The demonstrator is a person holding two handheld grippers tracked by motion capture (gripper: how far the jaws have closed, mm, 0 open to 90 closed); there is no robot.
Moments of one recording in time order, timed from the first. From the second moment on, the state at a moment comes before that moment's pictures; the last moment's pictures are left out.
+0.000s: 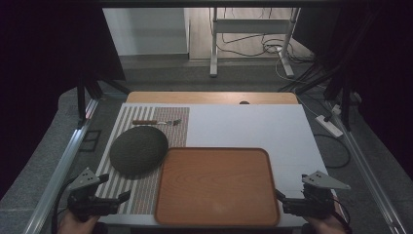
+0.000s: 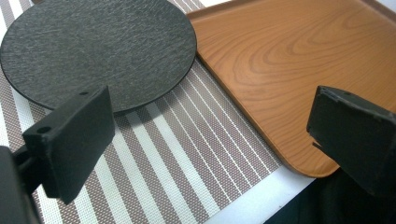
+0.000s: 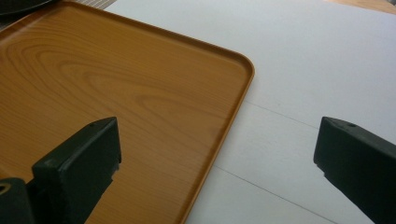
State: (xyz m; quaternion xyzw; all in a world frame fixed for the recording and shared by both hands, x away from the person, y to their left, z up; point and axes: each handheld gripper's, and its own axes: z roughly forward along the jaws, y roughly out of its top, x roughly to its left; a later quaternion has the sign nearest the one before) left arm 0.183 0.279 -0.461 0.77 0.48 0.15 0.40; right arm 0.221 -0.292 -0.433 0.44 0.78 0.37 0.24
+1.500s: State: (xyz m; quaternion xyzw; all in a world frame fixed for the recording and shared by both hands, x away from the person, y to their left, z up) left arm 0.219 0.271 -0.461 0.78 0.46 0.15 0.39; right arm 0.221 -0.289 -0.433 0.43 0.79 0.37 0.24
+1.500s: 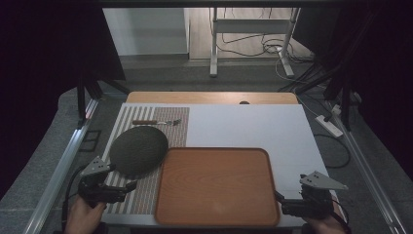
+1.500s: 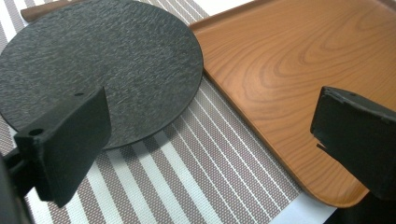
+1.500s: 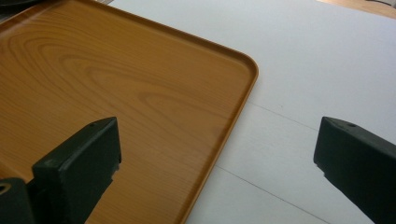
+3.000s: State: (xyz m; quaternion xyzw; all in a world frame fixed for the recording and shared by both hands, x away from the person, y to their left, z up) left arm 0.310 0.254 -0.471 0.79 0.46 0.11 0.39; right arm 0.222 -0.287 -0.434 0.43 0.79 0.36 0.24
